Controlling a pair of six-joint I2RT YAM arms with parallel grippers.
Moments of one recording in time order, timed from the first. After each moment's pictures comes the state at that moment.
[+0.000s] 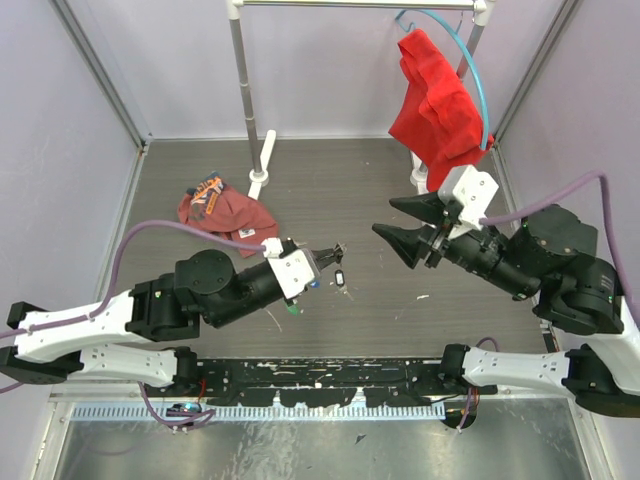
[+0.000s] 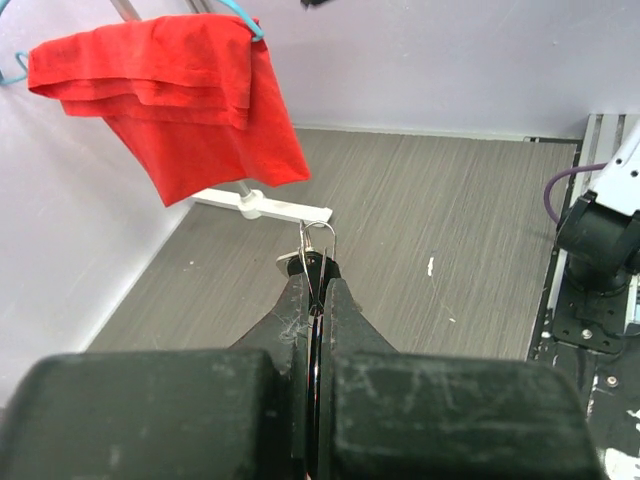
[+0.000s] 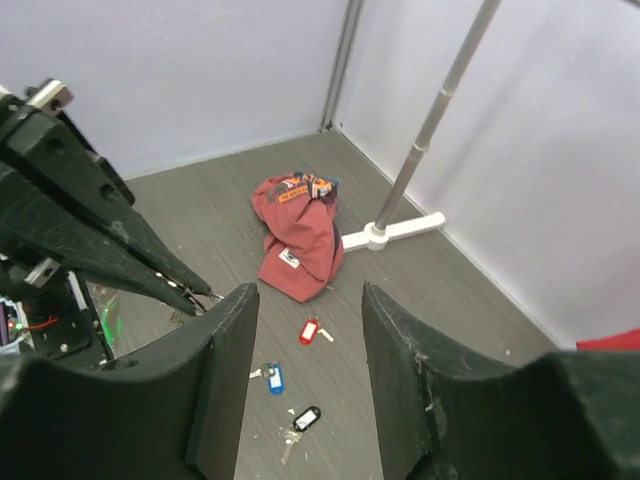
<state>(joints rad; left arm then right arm) -1.47 1.02 1.25 -0.25 -0.38 0.34 1.15 0.90 1.64 -0.70 0.17 -0.20</state>
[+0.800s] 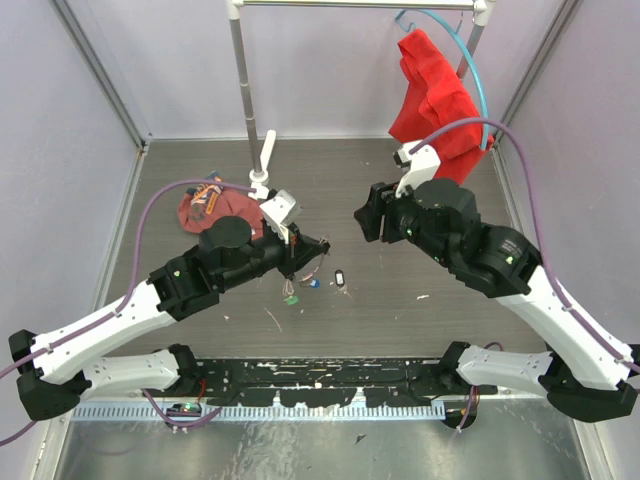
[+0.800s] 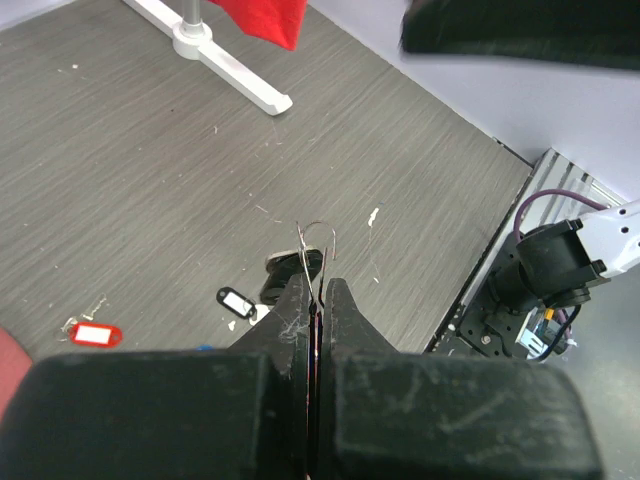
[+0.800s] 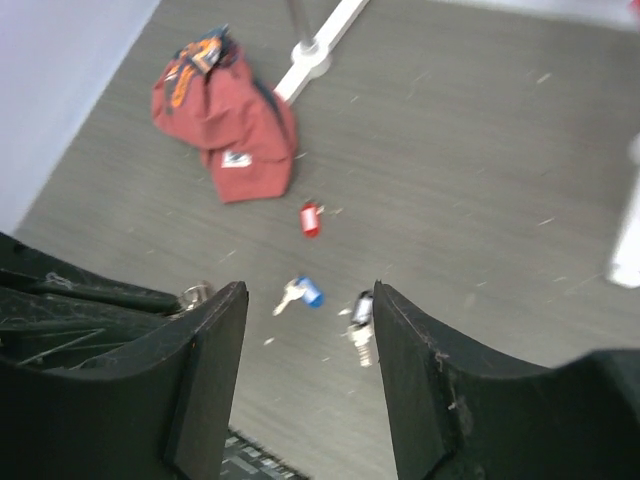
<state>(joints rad) -1.05 1.02 1.06 -0.25 -0.07 -0.24 0.91 1.07 1.54 -0.84 0.39 0.32</state>
